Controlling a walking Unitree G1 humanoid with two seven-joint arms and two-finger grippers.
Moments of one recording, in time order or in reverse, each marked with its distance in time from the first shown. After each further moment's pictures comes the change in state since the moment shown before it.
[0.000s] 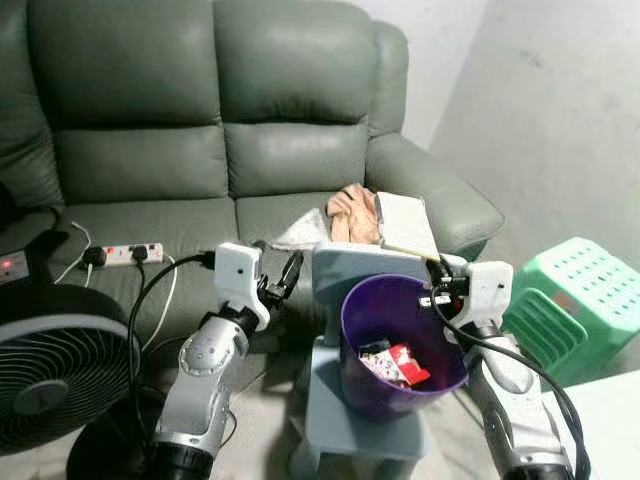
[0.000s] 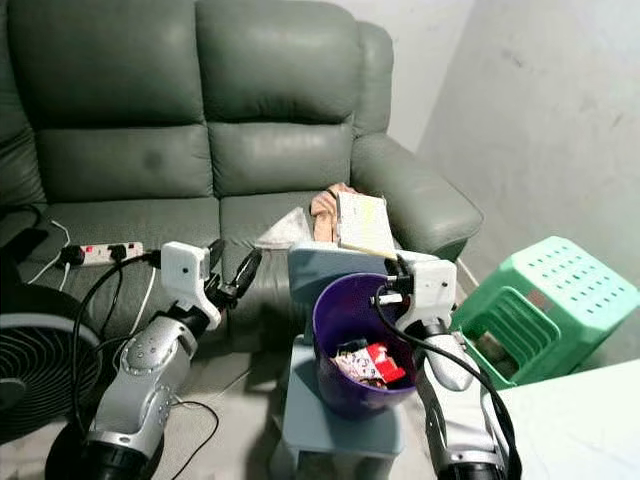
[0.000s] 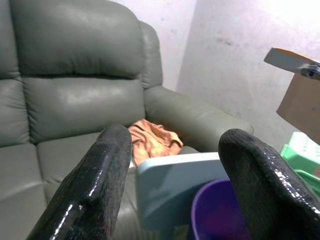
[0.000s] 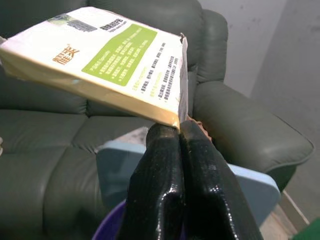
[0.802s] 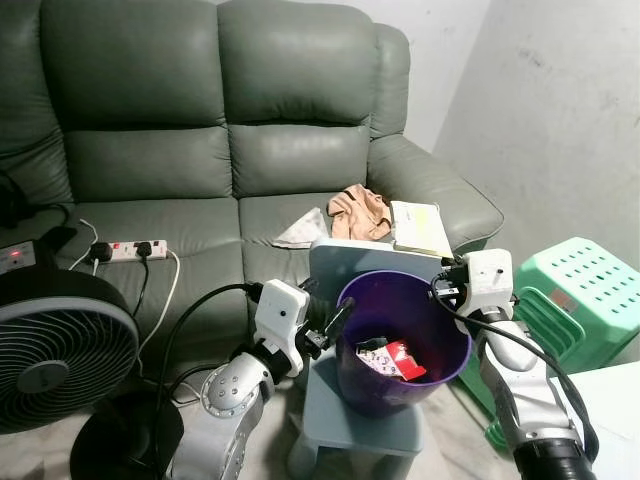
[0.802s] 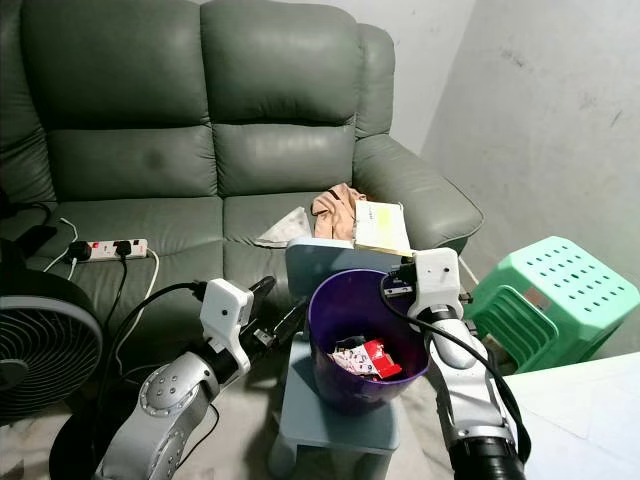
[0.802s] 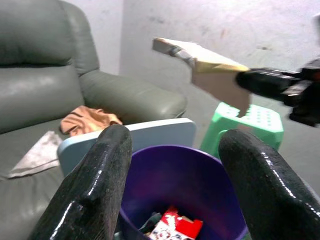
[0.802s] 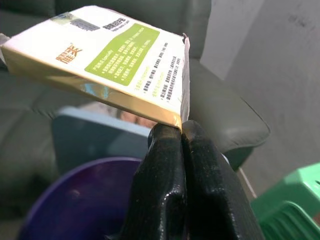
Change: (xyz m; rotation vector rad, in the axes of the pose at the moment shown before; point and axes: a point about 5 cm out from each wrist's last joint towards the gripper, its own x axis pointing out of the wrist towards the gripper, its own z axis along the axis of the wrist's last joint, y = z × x) left arm -0.031 -0.053 -0.011 0.002 0.065 -0.277; right arm 0.021 -0.021 0.001 -0.163 0.147 -0.085
